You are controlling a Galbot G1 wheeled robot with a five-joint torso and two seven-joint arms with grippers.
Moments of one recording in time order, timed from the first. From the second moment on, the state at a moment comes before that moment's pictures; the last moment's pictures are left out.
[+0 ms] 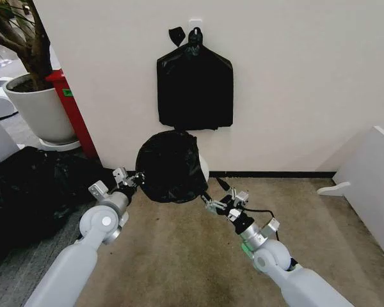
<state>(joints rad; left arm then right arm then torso) 1.04 -1.07 -0.32 -1.78 -1.22 0.21 -0.22 -1.06 1.04 -0.03 1.68 0.87 0.41 -0.30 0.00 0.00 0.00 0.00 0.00</state>
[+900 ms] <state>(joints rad) 1.05 -1.07 -0.31 -1.81 -1.21 0.19 -0.20 -1.07 1.05 -0.02 1.62 0.75 0.42 -0.28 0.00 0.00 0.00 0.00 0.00</state>
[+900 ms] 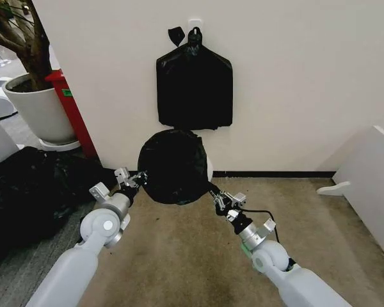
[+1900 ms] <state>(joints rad) 1.05 -1.08 -0.30 -1.80 -1.17 0.17 -0.21 -1.06 1.06 0.18 1.38 0.60 0.73 -0.74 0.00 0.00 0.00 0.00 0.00</state>
